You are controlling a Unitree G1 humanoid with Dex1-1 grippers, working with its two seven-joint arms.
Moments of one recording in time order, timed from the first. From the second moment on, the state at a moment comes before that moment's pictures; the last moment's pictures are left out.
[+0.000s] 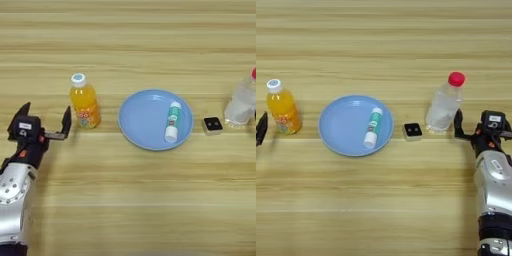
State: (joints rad) left arm 0.09 0.25 0.18 0.08 -0.17 -0.25 -0.28; right arm -0.18 -0.32 -0.31 0.40 0.16 -0.12 0.10
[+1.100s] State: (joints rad) left arm 0.02 0.21 0.09 0.15 -0.13 -0.31 -0.32; right arm -0.18 -0.30 -0.30 0.35 0.16 -0.10 0.09
